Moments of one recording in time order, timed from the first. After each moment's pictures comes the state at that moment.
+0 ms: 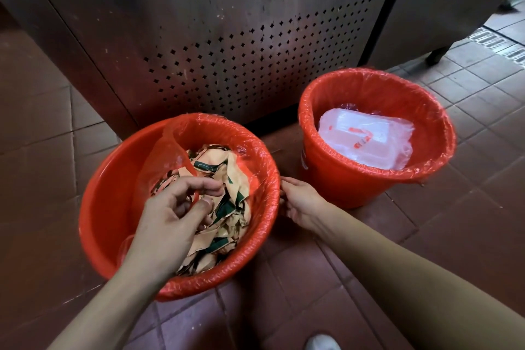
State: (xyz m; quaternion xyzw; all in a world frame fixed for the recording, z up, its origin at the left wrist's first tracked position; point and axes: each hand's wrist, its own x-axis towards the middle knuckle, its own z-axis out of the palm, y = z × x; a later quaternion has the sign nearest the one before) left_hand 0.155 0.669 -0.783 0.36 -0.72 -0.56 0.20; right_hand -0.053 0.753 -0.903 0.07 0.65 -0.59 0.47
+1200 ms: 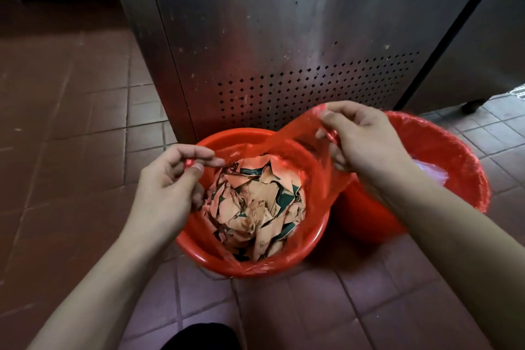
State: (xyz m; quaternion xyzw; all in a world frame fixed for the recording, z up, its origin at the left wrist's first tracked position) left_hand 0.188 0.611 -0.726 0.37 -0.64 -0.58 0.34; right_hand -0.031 0.724 -0.675 -0.25 0.70 -0.61 0.27
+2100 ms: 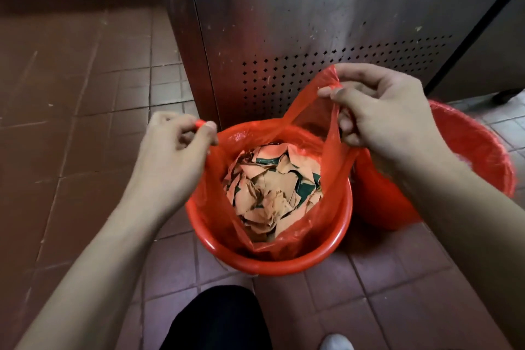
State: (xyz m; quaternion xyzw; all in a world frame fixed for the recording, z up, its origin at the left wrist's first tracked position) left_hand 0.219 0.606 -0.694 0.45 -0.75 -0.39 0.30; right_hand 0.007 0.726 -0.647 -0.28 0.68 -0.63 0.25
